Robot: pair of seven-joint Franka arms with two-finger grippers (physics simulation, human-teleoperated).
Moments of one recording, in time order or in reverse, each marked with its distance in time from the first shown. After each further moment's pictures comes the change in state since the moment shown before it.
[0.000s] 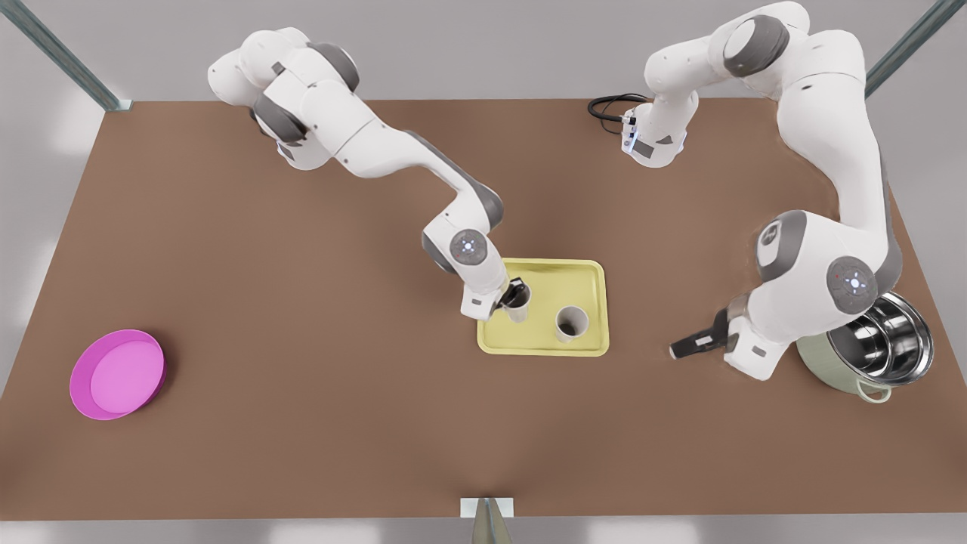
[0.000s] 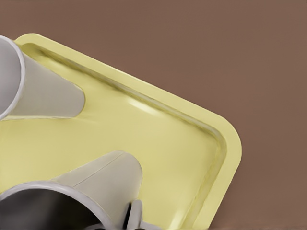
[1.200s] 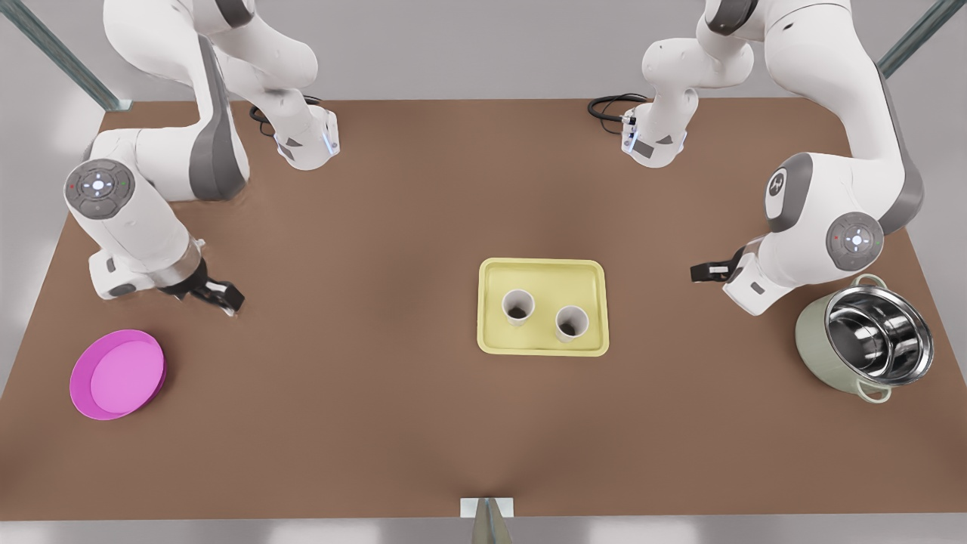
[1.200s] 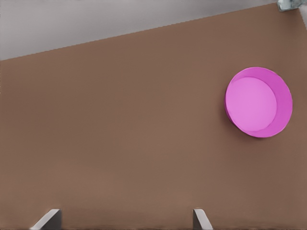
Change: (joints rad) left arm -0.389 -0.316 0.564 -0.295 -0.199 -0.204 0.401; right arm -0.607 -0.701 -0.085 -0.140 -0.192 -0.659 0.069
